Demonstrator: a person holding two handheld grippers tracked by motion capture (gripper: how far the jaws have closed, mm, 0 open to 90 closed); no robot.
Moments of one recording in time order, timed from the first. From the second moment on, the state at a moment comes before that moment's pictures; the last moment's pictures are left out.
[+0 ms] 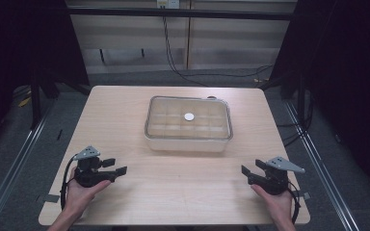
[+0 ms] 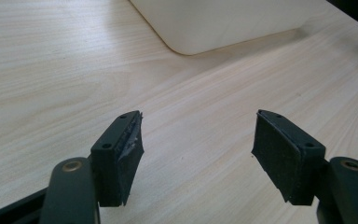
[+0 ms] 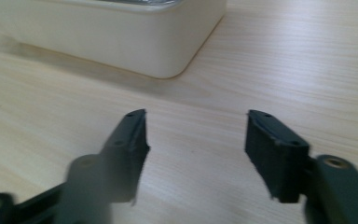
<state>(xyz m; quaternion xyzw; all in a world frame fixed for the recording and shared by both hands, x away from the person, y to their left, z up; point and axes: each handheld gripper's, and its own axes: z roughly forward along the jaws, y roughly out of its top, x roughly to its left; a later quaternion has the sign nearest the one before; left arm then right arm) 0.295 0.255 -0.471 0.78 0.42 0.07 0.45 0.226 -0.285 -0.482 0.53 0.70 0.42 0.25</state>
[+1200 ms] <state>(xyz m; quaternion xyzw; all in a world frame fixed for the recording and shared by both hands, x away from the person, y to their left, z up) 0.316 0.229 -0.456 0.81 0.38 0.07 0.45 0.242 -0.276 -0.448 0.50 0.73 0.44 0.16</state>
